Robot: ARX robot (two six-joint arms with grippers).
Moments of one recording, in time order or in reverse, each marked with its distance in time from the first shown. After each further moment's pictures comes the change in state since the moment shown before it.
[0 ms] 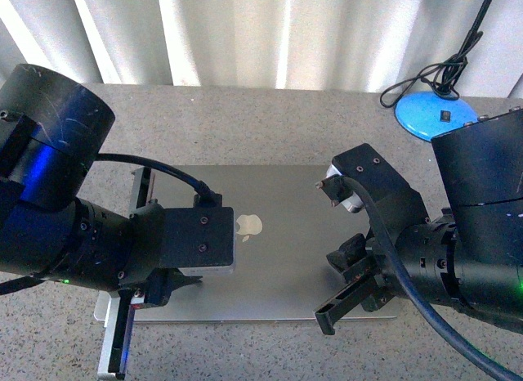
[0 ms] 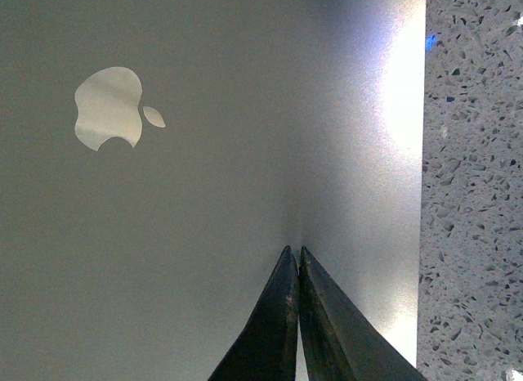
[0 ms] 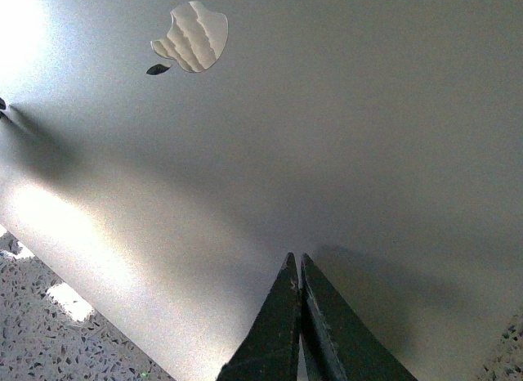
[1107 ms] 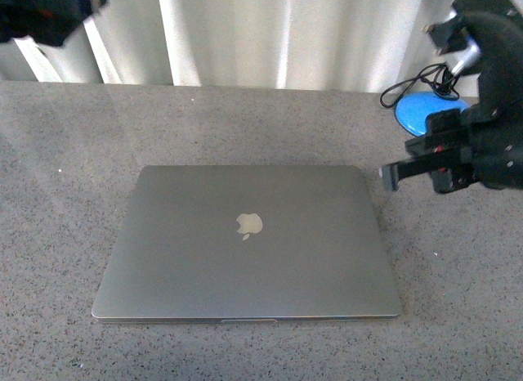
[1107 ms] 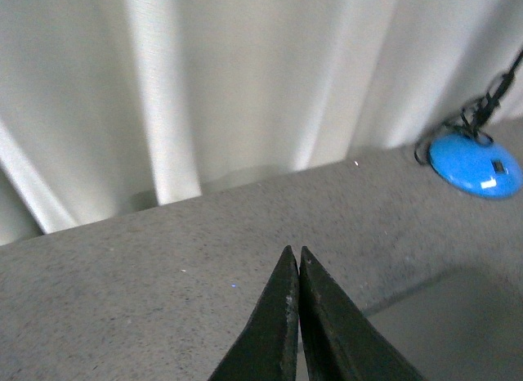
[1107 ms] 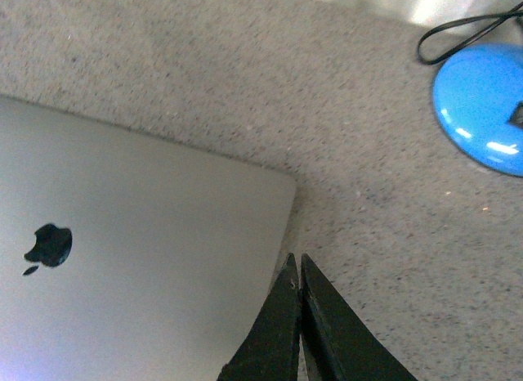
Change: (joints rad) left arm 0.250 -0.340 -0.045 0.595 -0.076 -1.182; right arm -0.117 -0.329 0.012 -0.097 0.220 0.087
